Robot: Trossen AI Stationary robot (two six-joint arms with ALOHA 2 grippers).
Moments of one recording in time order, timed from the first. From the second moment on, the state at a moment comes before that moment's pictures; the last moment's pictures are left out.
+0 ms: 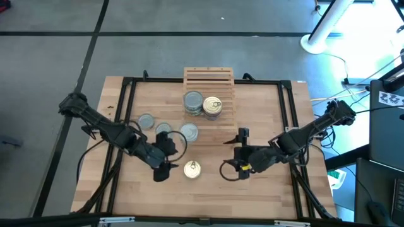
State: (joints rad) left arm -0.50 1.36 1.19 -0.72 -0.33 -0.60; right arm 0.54 1.42 1.30 -0.59 0.56 0.14
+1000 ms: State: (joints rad) left arm -0.59 1.65 1.19 -0.68 -0.30 -1.27; right arm 0.57 1.67 1.30 -0.57 0.48 0.49
